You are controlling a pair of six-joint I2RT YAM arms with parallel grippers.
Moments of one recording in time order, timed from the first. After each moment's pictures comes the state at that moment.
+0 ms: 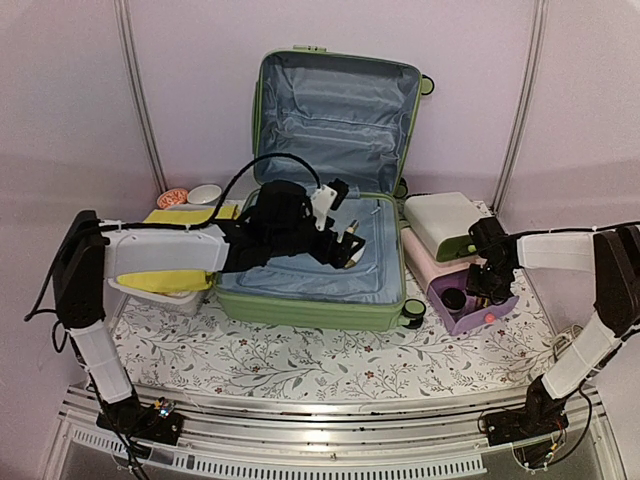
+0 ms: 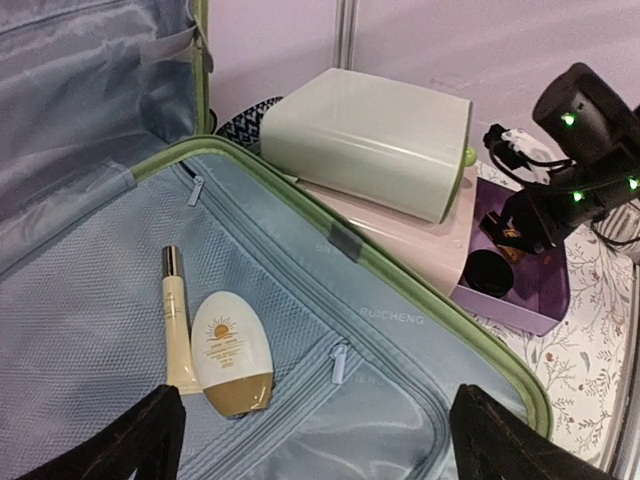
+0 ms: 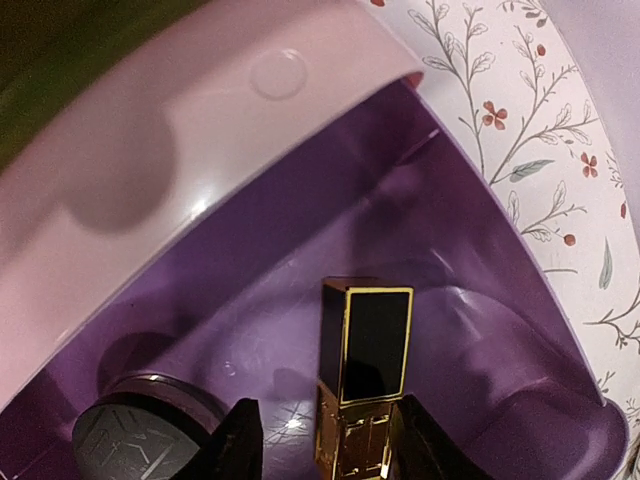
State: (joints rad) left arm -0.88 1.81 1.31 0.12 0.00 -0.05; right arm 0.25 1.59 0.90 -0.53 0.31 0.55
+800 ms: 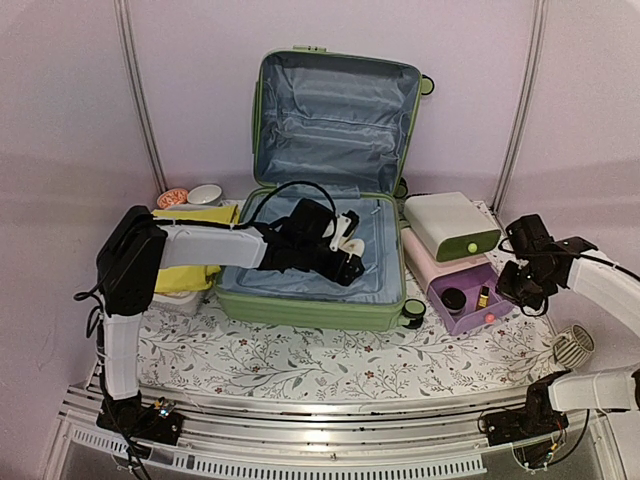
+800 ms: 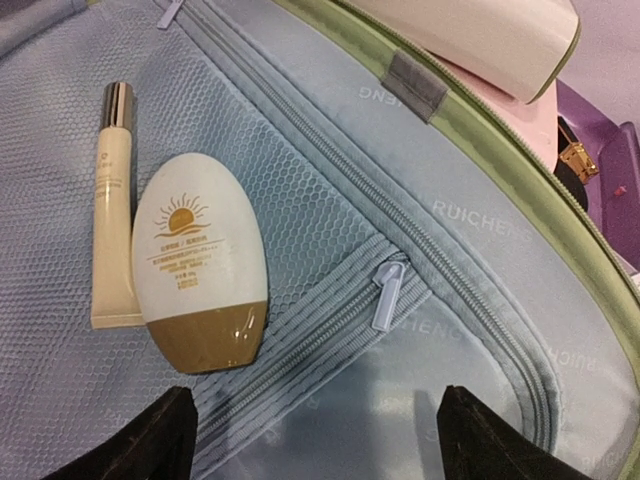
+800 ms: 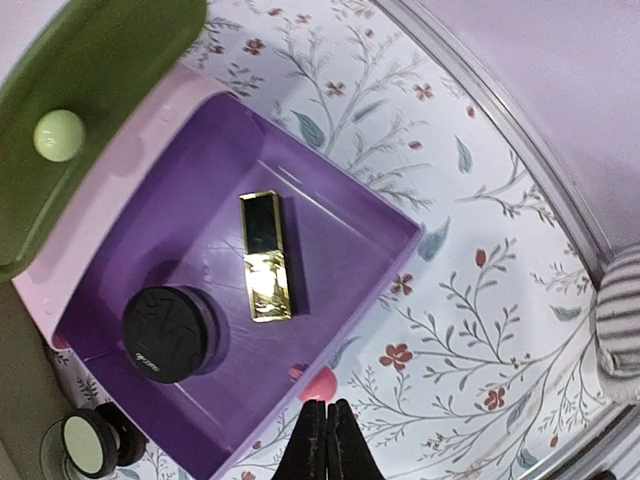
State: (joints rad) left arm -0.84 2.08 1.52 -0.11 0.03 -0.15; right arm 0.25 1.10 0.83 -0.82 0.32 0.78
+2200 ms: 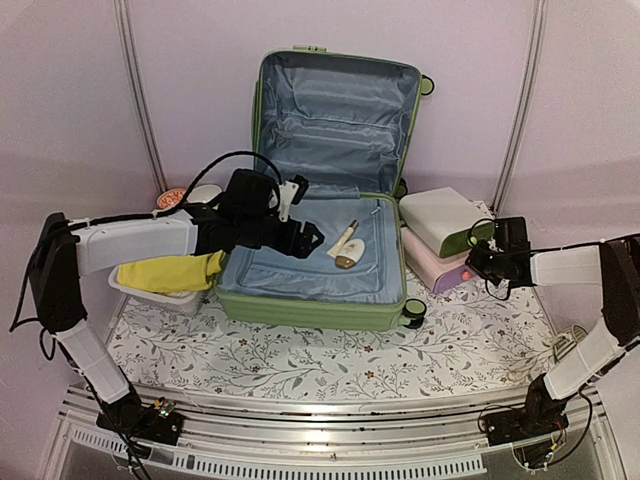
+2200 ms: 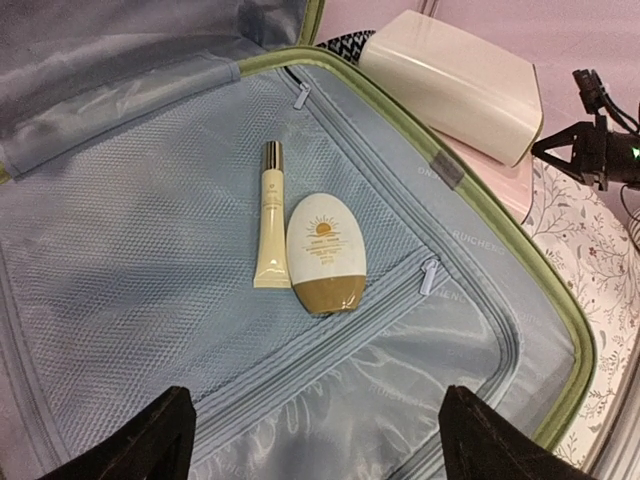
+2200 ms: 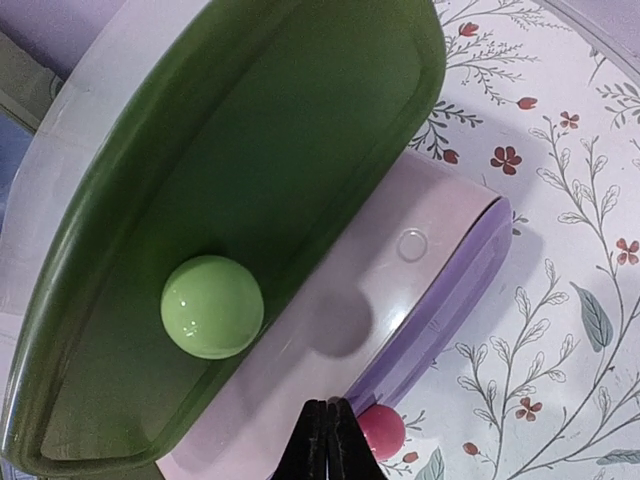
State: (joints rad) left arm -0.74 1.70 1.29 -0.16 0.02 -0.15; right arm 0.15 1.52 0.72 0.10 0.04 0.72
